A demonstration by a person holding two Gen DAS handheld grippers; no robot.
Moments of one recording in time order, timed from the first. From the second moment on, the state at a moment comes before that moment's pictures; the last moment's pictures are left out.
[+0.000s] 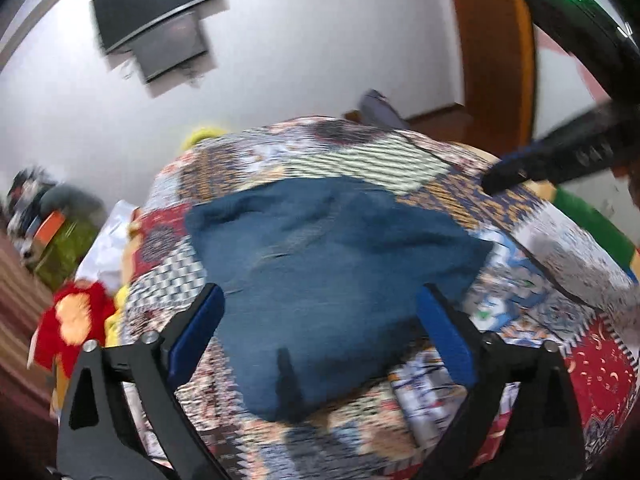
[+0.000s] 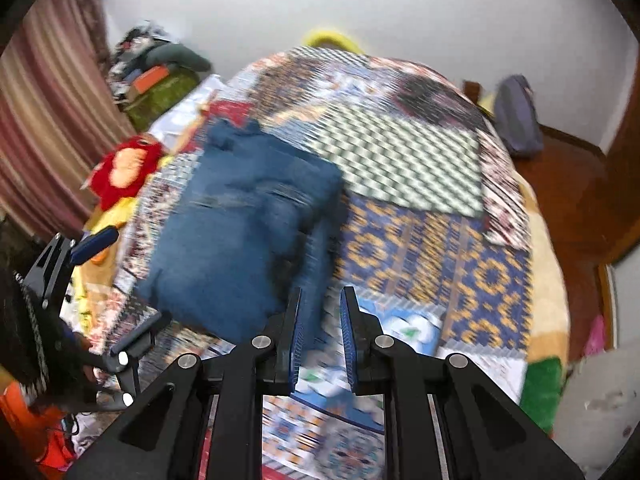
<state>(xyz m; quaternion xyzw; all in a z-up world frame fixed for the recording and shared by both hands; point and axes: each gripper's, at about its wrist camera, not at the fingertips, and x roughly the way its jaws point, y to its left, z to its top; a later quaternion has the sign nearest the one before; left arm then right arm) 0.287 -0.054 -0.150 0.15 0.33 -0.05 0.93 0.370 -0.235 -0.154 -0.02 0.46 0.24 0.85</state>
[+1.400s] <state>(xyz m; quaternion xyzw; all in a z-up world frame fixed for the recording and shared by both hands) 0.327 0.073 -0.163 0.01 0.41 0.02 0.91 0.409 -0.238 -0.179 0.00 0.46 0.21 0.86</state>
